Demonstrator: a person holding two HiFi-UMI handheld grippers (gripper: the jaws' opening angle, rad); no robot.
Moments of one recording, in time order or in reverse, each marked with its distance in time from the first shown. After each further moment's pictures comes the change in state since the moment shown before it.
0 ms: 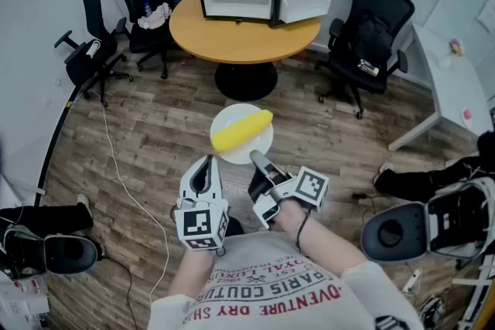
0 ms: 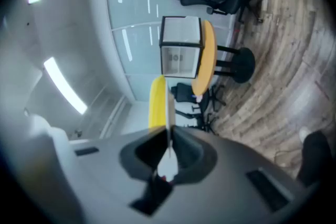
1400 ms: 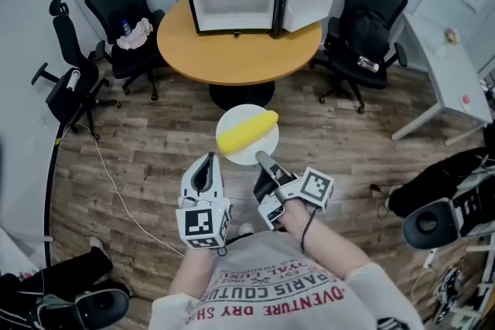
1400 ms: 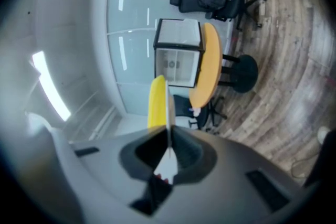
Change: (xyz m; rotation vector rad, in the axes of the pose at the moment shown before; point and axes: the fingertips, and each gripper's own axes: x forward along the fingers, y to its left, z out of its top) left arm 0.140 0.146 0.024 0.009 0.004 -0.166; right arm 0.173 -0.002 0.030 0.002 -0.174 -0.070
